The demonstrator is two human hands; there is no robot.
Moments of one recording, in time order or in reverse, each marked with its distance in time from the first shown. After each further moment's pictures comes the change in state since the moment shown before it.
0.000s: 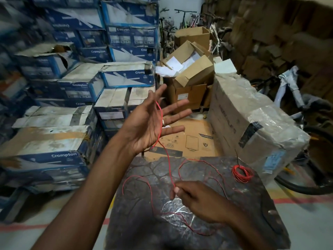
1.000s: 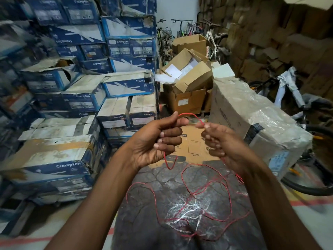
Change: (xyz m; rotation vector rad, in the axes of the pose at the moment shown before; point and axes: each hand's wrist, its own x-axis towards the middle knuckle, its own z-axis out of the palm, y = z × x) left_hand -0.004 -0.013 0.008 -0.139 -0.189 -0.336; right_hand 0.033 -0.013 -0.114 1.000 0.400 0.070
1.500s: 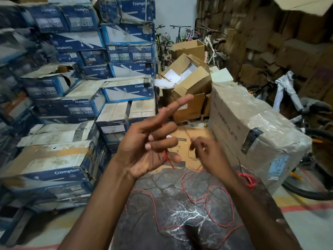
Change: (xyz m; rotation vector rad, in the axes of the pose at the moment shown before) left_hand -0.022 0.004 0.018 0.075 -0.386 0.209; right_hand 0.027 0.057 0.001 -0.921 0.325 -0.354
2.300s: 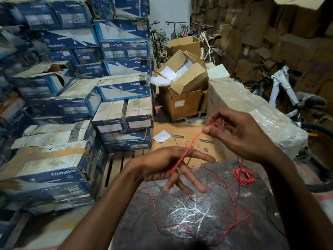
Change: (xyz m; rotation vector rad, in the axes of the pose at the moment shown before) left_hand 0.013 -0.037 -0.049 0.496 0.058 -0.587; right_hand 0.005 -0.055 -0.104 0.062 -0.156 -0.356
